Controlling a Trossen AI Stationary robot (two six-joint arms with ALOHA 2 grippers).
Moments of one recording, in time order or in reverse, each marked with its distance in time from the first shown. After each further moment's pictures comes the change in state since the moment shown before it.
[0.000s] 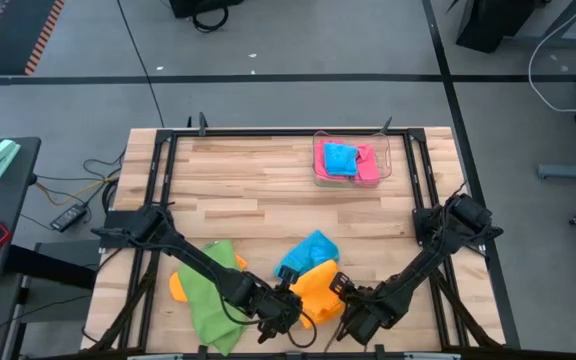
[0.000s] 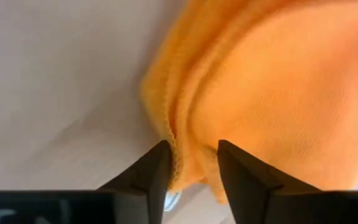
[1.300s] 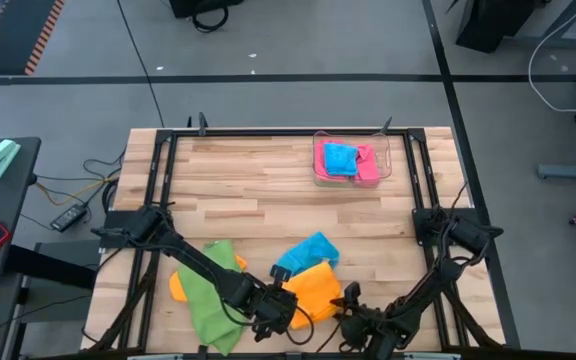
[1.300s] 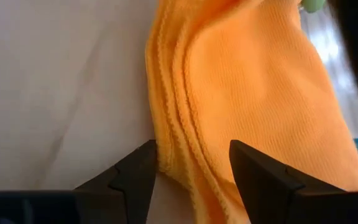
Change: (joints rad) left arm -0.003 -0.001 0.000 -0.116 0.045 -0.137; right arm 0.148 0.162 -0.055 0.357 0.458 0.581
